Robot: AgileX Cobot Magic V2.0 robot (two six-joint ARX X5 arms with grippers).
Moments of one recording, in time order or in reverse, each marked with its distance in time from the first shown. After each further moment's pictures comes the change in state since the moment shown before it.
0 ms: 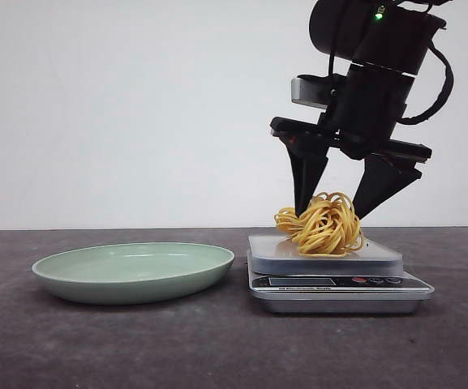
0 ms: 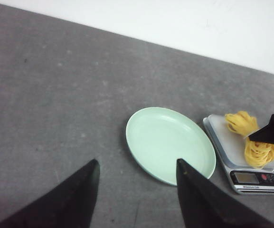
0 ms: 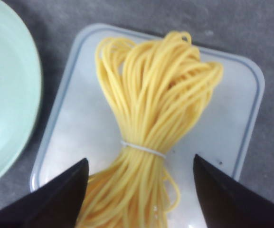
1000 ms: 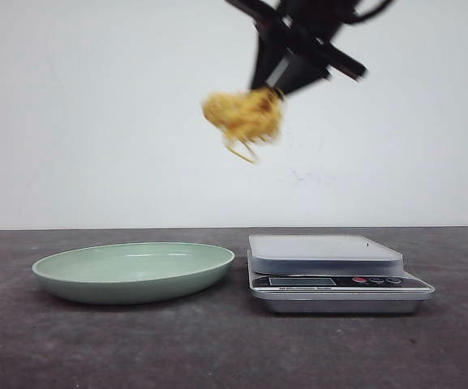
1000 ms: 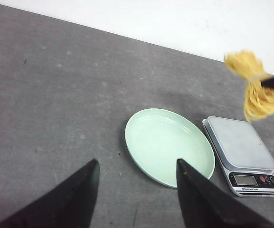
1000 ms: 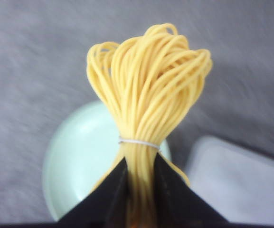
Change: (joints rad) left arm 0.000 0.000 0.000 0.016 -0.001 0.000; right arm 0.097 -0.069 0.229 0.075 -0.135 0.057
